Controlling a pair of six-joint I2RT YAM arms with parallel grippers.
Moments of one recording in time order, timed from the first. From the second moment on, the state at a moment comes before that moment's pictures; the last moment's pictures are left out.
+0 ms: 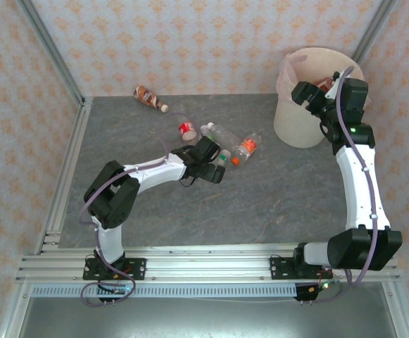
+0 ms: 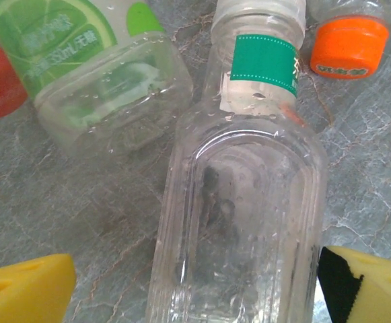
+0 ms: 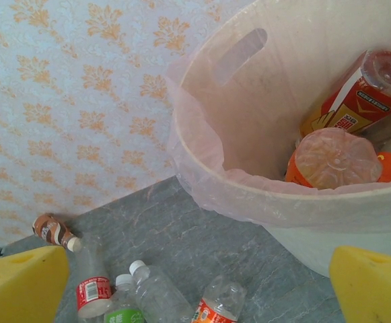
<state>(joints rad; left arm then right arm) -0.68 1.89 1.29 -0.44 -0.13 -0.28 -0.08 1.33 1.45 -0.51 -0.20 0.43</state>
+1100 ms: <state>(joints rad) -0.73 1.81 1.21 -0.38 -0.12 -0.24 -0.07 1.33 1.37 -0.46 -0.29 0.45</state>
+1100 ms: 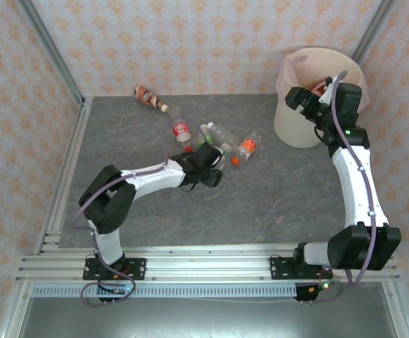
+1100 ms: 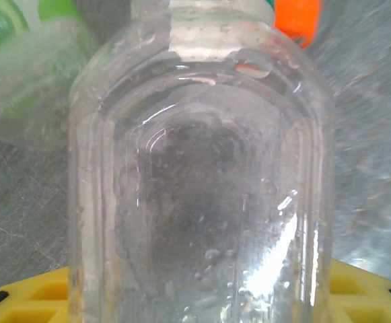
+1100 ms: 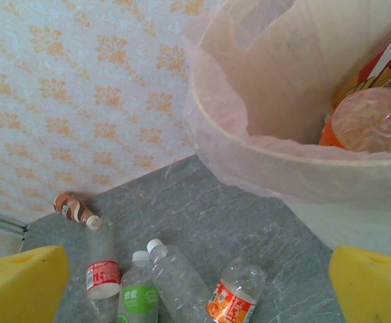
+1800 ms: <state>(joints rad) -0.73 1.74 1.44 -0.22 -0.07 -0.34 0.02 1.35 1.27 -0.27 -0.70 0.53</state>
